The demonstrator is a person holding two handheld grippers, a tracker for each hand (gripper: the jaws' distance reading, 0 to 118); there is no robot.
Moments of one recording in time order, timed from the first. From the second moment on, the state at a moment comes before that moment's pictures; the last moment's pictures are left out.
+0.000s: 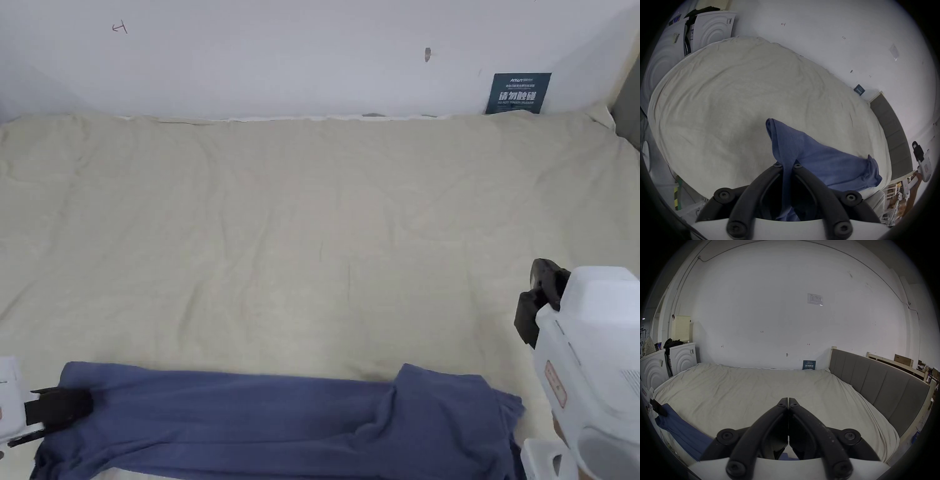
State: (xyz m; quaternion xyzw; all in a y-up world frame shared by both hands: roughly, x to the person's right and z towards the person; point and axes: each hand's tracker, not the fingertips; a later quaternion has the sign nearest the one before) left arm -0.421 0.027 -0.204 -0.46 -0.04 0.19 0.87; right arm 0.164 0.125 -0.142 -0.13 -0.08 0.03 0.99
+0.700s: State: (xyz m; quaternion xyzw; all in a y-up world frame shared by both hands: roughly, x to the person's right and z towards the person) left arm -0.148 -0.017 -0.243 -0.54 -0.18 0.12 0.81; right arm 0.196 0.131 -0.118 -0.12 -0.09 0.03 0.99
